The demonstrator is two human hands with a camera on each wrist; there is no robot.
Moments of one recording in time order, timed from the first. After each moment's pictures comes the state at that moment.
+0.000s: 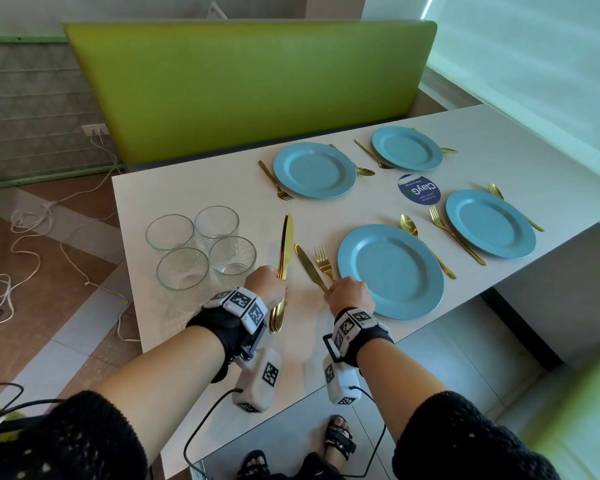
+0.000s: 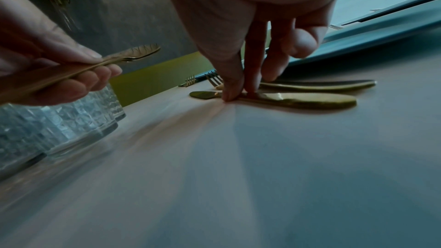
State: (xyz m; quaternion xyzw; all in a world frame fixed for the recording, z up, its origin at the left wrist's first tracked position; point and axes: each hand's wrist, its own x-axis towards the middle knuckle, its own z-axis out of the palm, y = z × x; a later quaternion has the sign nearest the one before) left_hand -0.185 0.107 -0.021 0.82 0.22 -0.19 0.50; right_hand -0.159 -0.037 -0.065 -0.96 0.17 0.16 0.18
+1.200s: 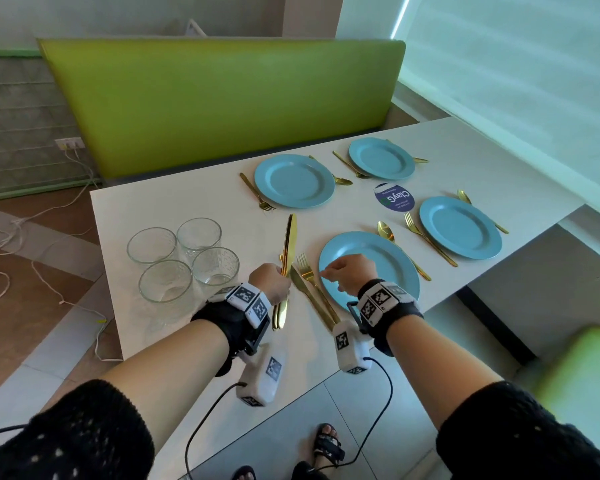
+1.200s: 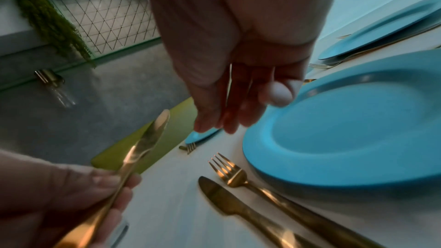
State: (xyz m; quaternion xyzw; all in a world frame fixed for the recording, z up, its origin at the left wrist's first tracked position) left_hand -0.171 0.084 -0.008 0.82 0.18 -0.19 0.51; right_hand -0.135 -0.075 -0.001 -0.92 0.09 0.16 0.34
